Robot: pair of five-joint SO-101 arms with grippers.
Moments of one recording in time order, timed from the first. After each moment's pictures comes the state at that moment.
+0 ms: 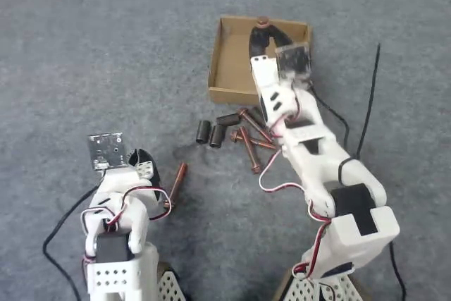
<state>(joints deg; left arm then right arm) -9.8 -103.2 97.1 57.0 10.4 -17.7 8.1 36.5 -34.6 4.0</state>
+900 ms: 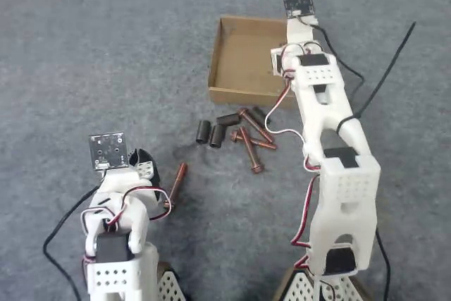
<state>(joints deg) -9.8 -103.2 97.1 57.0 9.8 -10.4 37.5 -21.5 41.6 4.0</state>
